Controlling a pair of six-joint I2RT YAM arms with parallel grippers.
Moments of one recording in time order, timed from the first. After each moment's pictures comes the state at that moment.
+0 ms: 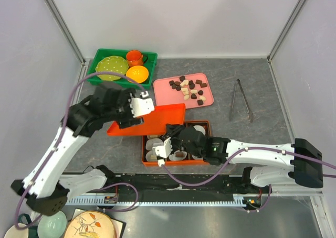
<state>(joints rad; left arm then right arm) -0.61 1.06 1.39 -1.12 0.06 0.82 1.25 1.26 0.80 0.07 0.27 -1.07</state>
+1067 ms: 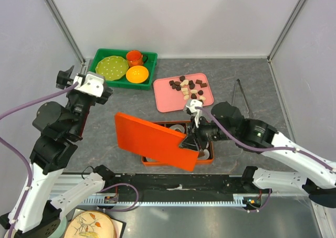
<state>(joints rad) -0.58 0.74 1.31 -0.40 -0.44 0.67 1.06 0.98 1.19 -0.64 -0.29 0.25</state>
